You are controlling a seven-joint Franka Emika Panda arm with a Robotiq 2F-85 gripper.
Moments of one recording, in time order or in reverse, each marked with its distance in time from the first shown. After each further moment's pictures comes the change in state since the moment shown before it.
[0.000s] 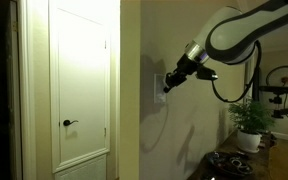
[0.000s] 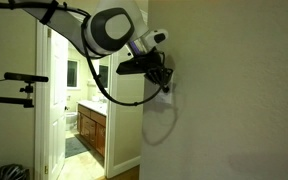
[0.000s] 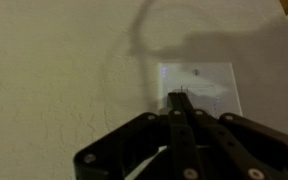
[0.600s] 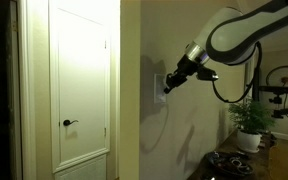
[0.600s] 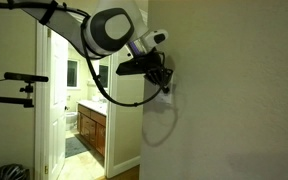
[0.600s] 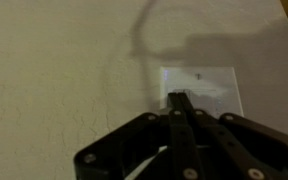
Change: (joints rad) arm -0.002 -0.003 0.000 -0.009 -0.014 0.000 0.003
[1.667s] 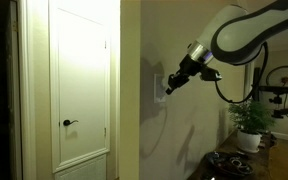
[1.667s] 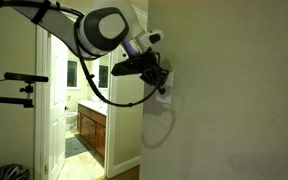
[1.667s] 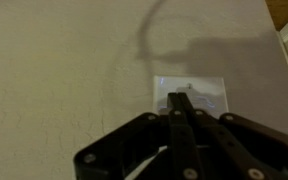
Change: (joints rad) arm -0.005 -0.038 0.015 -0.046 -0.019 0.000 0.003
